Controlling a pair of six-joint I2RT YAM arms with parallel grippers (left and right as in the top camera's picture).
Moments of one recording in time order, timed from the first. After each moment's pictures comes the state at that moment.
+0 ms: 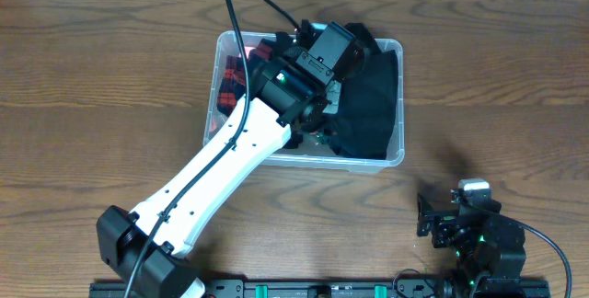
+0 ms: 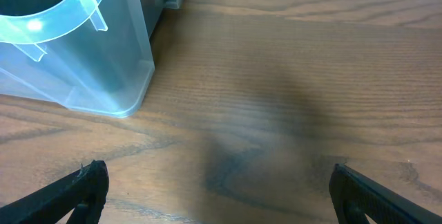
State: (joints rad) left arm -0.72 1.73 1.73 -1.09 -0.31 -0.48; right arm 0.00 0.01 0.25 -0.83 -0.08 -0.01
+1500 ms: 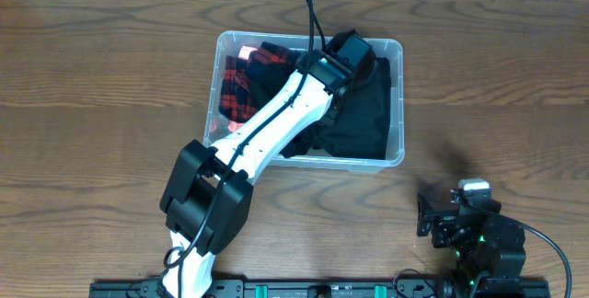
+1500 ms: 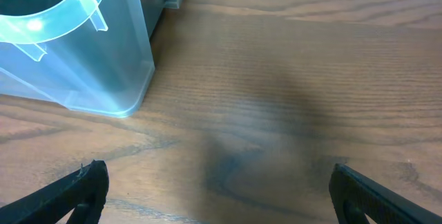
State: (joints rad) left arm -0.70 2.05 1.77 -1.14 -0.33 -0.24; right arm 0.00 0.01 0.25 -0.83 -0.08 -0.01
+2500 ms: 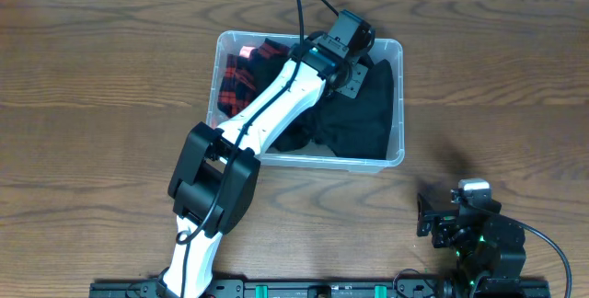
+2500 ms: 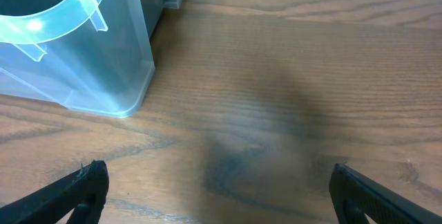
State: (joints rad) left arm -0.63 2.15 1.80 -0.70 0.07 -0.14; right arm 0.00 0.01 0.25 -0.83 -0.08 -0.01
